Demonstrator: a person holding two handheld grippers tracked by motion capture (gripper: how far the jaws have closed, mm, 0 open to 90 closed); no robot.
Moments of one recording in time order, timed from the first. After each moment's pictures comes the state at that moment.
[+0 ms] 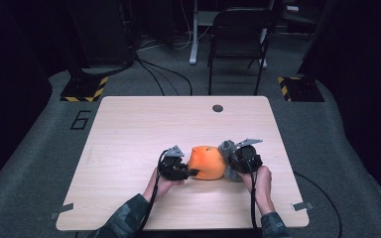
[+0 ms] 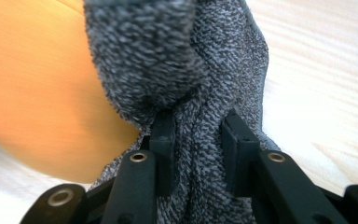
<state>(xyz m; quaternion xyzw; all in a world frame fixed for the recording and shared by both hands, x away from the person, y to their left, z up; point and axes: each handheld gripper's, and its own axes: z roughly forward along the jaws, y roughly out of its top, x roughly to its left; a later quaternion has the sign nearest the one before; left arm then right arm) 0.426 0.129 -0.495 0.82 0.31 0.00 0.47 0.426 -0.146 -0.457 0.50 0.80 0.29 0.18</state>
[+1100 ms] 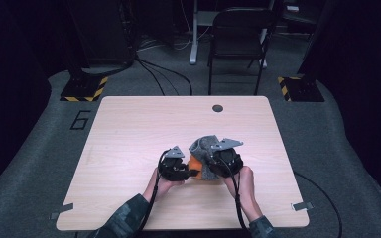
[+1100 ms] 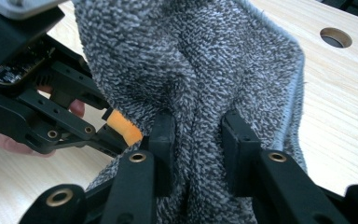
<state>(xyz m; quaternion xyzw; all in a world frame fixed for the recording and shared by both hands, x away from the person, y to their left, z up) 0.426 0.129 -0.496 0.83 0.30 0.01 0.47 0.391 -0.078 -0.412 0.40 0.82 0.36 0.20</state>
